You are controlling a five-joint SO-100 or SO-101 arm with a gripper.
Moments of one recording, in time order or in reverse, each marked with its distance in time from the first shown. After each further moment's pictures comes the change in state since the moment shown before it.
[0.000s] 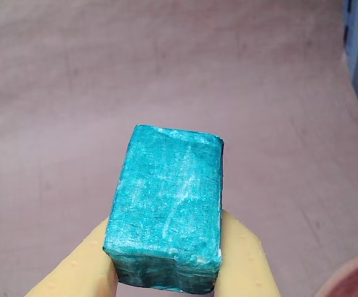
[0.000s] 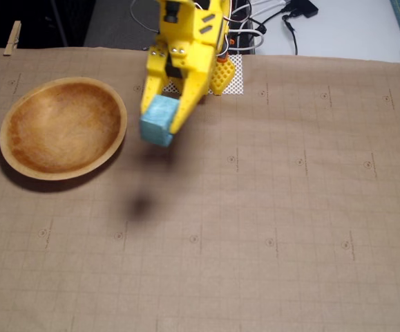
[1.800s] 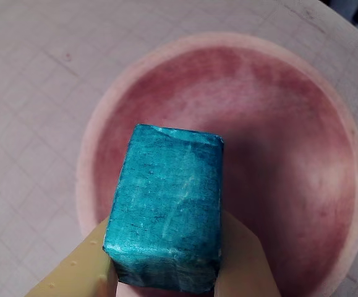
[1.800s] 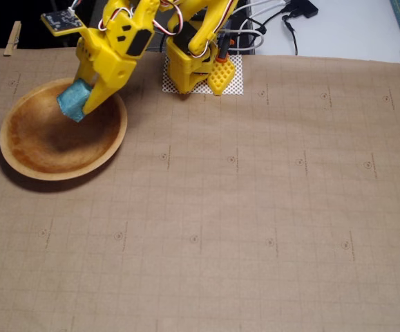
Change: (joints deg) arm 36.3 -24.9 -8.9 14.3 0.0
